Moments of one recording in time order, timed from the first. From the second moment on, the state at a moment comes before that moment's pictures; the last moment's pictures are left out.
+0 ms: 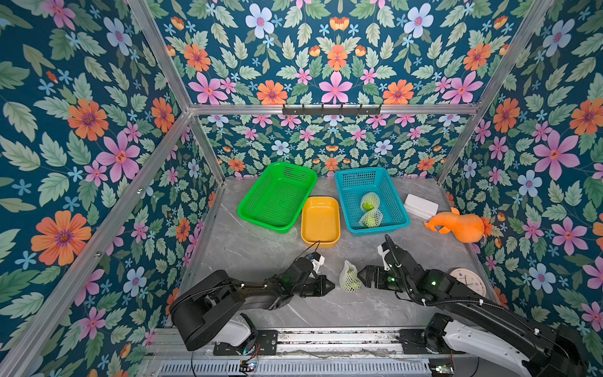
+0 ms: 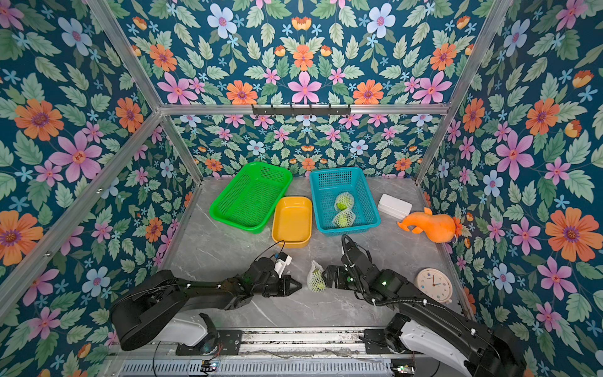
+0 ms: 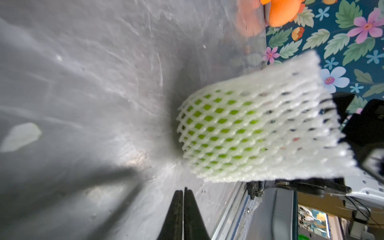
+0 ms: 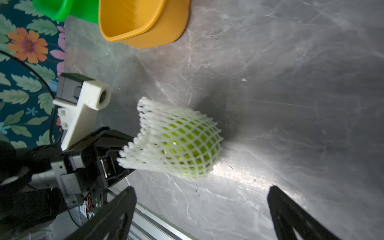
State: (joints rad) left arm -0.89 1.41 0.33 0.43 0.37 -0.91; right arm 0.79 0.93 0.59 -0.52 -0.08 0.81
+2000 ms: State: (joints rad) left arm -0.79 1.36 0.30 0.46 0.33 -0.91; right arm 1.05 1.45 0.68 -0.43 0.17 0.77
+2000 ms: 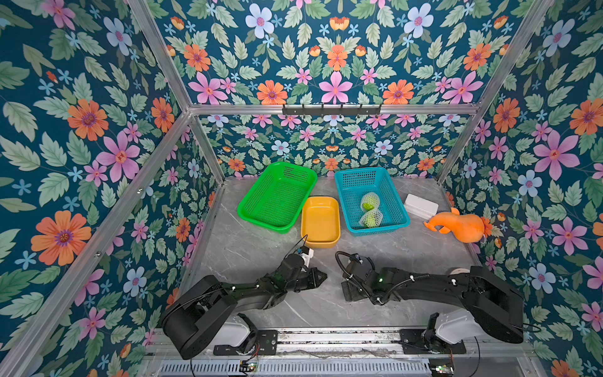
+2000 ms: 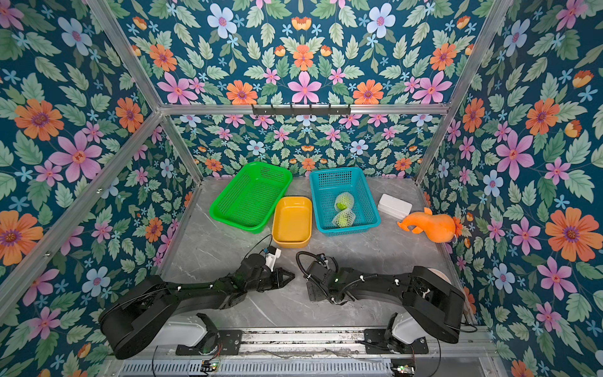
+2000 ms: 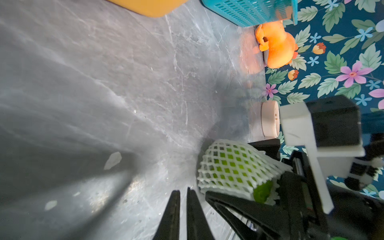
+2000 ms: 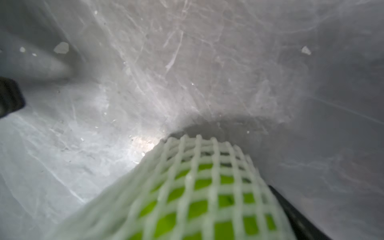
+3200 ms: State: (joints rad) left arm -0.79 1.38 0.30 0.48 0.35 -0.91; right arm 1.05 1.43 0.87 -0.70 0.25 0.72
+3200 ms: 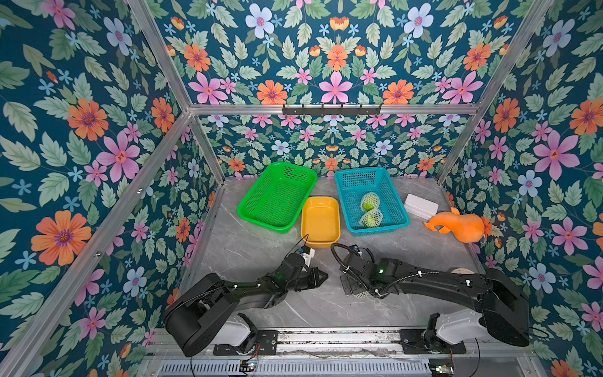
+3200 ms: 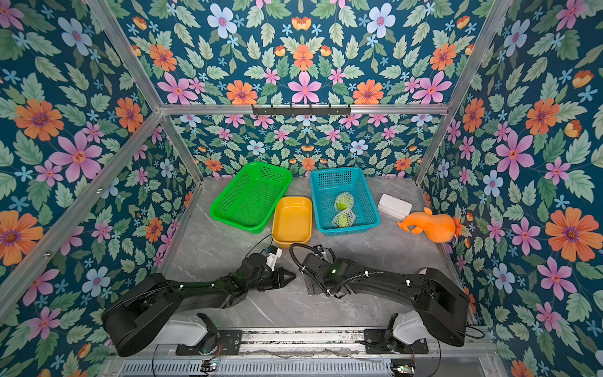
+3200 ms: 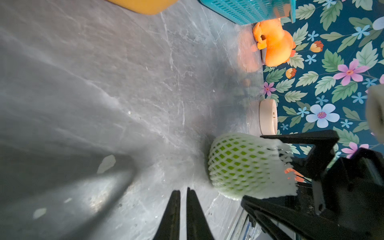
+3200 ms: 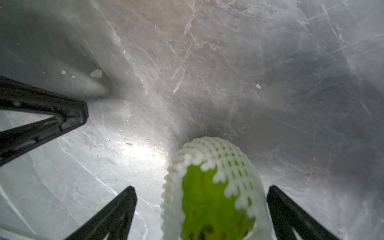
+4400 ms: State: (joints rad) left arm -0.79 1.38 0.31 0.50 0.35 -0.92; right arm 1.04 1.40 0.76 -0.59 0.22 0.81
